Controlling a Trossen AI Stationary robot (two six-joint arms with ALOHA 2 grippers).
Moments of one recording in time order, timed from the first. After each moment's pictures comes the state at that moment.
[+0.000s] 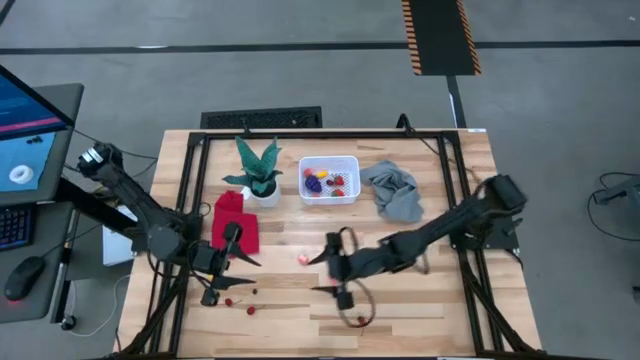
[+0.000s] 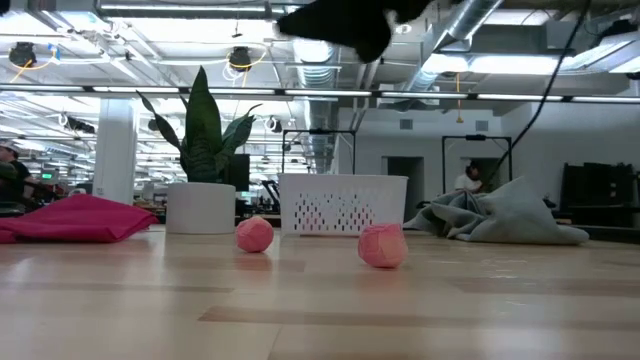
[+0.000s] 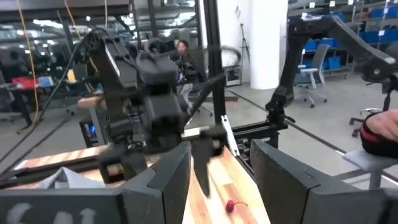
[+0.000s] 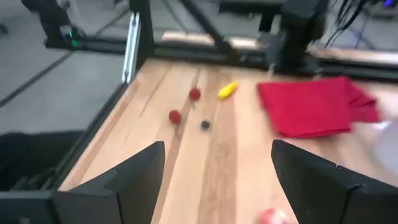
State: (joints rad) left arm -0.77 0.96 0.54 0.52 -0.50 0.12; right arm 0.42 1.75 1.06 0.29 0.23 0.03
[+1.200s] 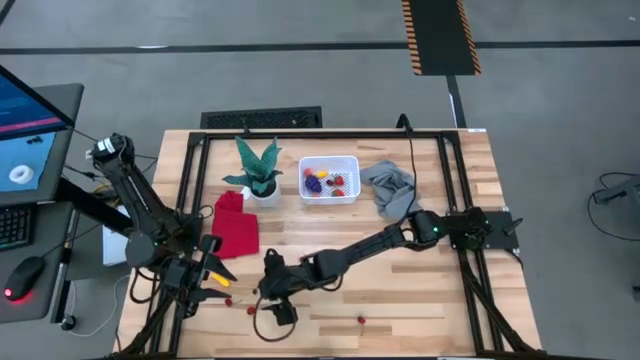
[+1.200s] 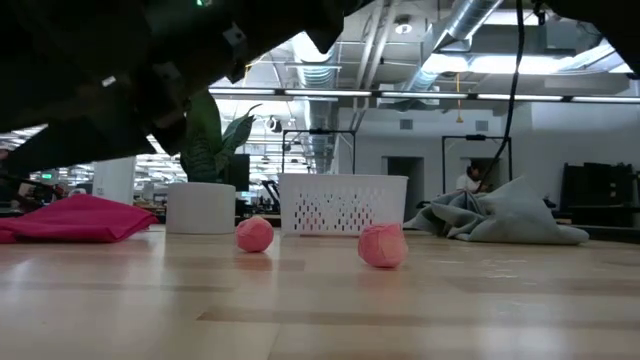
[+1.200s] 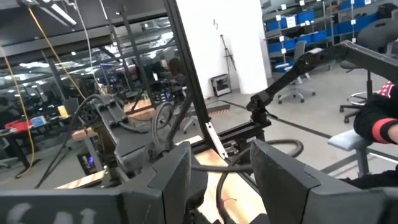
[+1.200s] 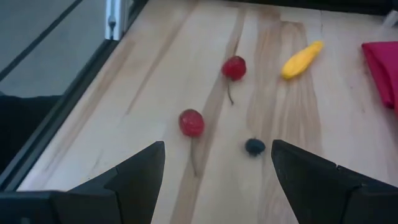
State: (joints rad) left arm -1.05 0.89 0.45 0.61 -0.70 0.33; right arm 0.33 2.49 2.02 -0.17 -0.04 0.02
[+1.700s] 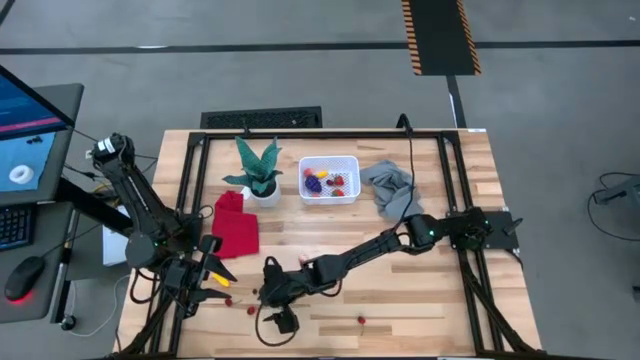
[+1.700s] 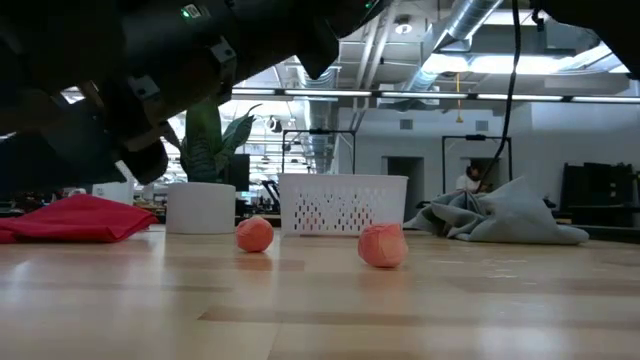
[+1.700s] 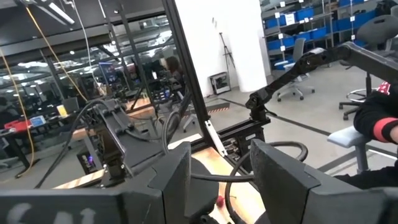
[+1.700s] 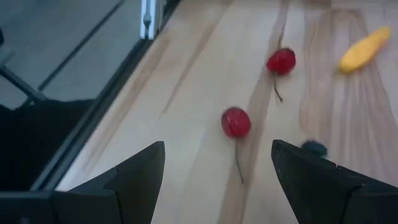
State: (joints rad) left arm -1.05 0.89 0.45 0.60 -0.70 0.33; right arm 0.34 2.54 2.02 -0.09 -0.14 0.07
